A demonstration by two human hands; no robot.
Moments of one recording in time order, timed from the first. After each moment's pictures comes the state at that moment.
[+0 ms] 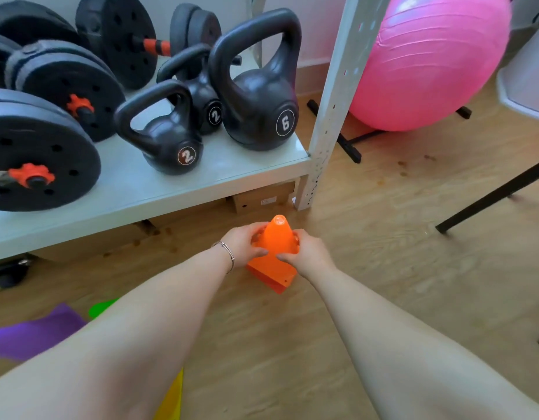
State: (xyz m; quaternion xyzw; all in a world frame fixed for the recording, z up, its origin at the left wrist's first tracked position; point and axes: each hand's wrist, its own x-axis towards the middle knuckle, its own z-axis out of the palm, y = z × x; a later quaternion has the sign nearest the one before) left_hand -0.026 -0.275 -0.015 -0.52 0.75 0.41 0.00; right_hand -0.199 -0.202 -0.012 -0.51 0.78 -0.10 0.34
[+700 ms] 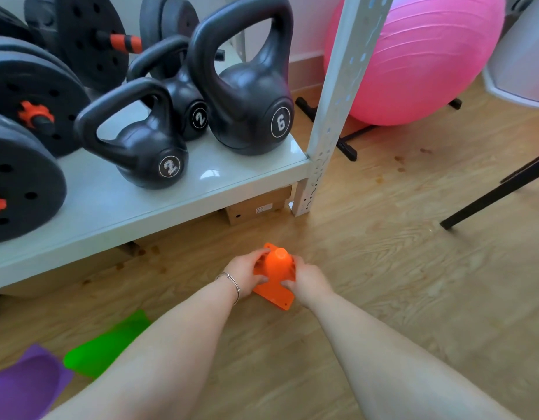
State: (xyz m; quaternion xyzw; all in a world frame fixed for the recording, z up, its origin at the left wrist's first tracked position) left_hand -0.028 -0.281 -0.096 -0.51 0.75 0.42 0.03; right_hand -0.189 -0.205 -0.084 -0.50 0.78 -0.04 0.36
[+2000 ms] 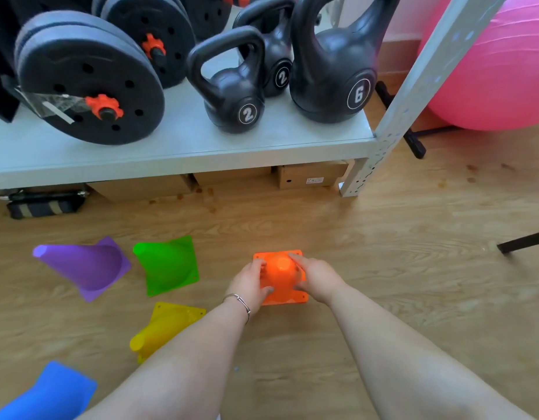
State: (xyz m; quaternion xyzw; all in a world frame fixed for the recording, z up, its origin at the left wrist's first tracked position) left_hand 0.030 -0.138 -0.089 -0.68 0.60 0.42 -0.03; right_hand -0.158 -0.161 -0.081 -0.69 0.61 0.08 0.38
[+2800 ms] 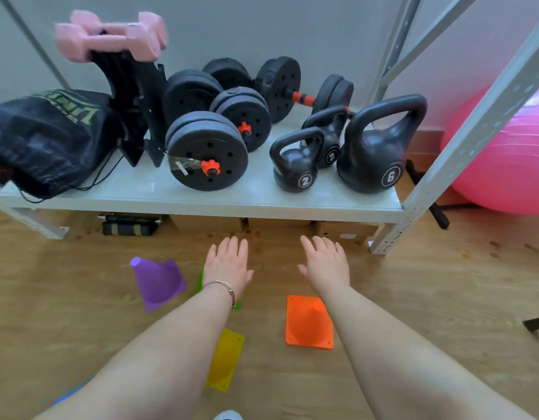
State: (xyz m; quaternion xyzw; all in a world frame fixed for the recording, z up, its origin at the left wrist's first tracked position) left_hand 0.149 -0.163 0.062 -0.72 0.69 0.00 0.05; right_hand -0.064 -0.202 0.055 -0.79 0.61 -0.01 0.05
